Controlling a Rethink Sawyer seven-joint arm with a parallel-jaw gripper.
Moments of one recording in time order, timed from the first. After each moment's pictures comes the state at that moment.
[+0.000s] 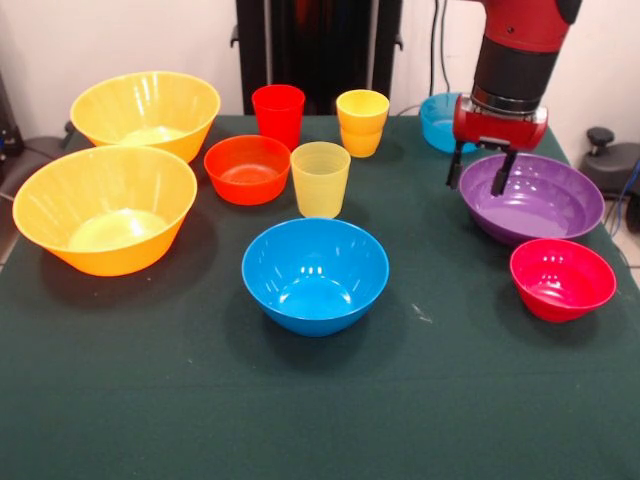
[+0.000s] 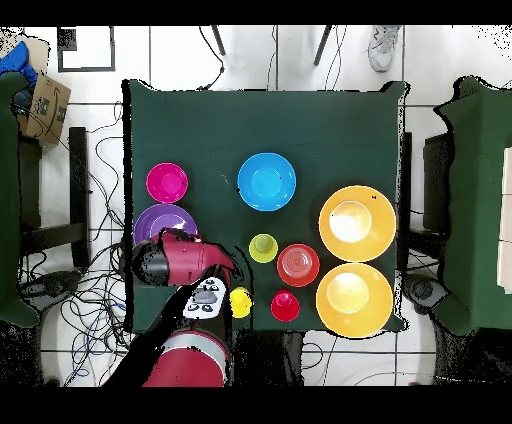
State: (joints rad) arm 0.19 -0.51 -0.13 1.86 0.14 0.15 1.96
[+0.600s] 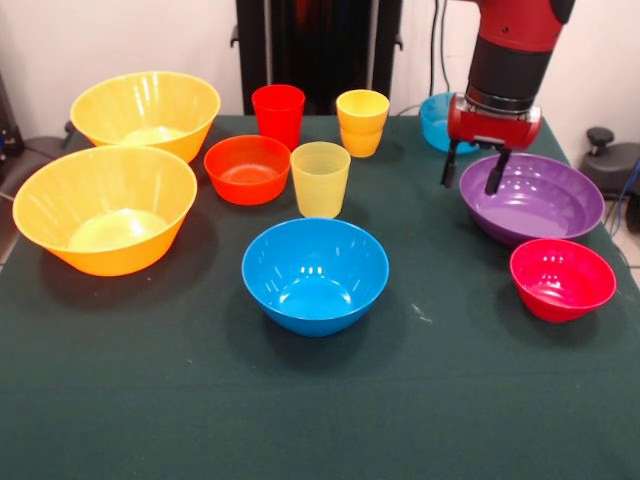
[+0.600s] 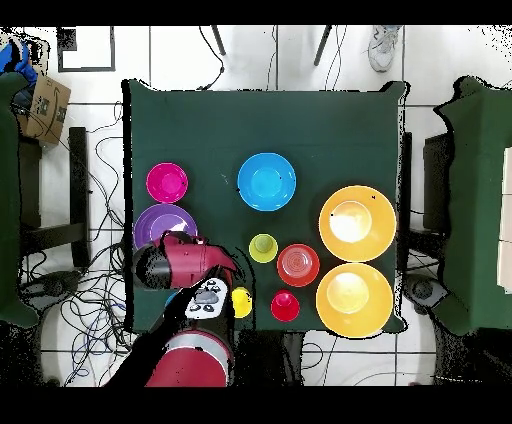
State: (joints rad) arm 0.18 -0.51 -0.13 1.87 0.10 0.12 1.96
